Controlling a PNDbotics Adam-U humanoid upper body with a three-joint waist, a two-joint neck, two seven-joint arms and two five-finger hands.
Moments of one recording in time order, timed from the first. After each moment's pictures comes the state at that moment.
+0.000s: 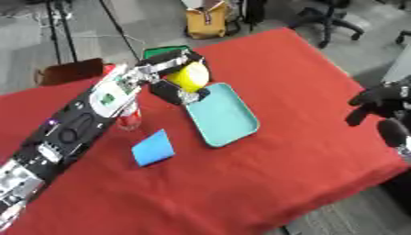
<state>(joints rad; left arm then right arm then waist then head) -0.77 0.41 -0.27 -1.13 -0.33 -0.34 -0.42 -0.47 -0.25 0.02 -1.61 -0.23 -0.36 0.76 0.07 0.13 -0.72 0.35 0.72</state>
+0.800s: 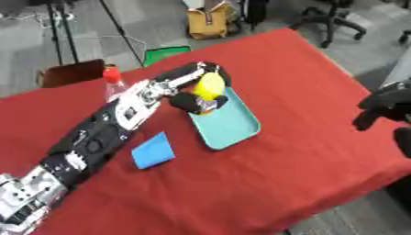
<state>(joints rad) -0.78 0.35 -0.26 -1.08 -0.49 -0.40 -0.28 -0.48 -0.23 0.02 -1.67 -0.25 -0.35 0.77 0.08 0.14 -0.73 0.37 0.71</state>
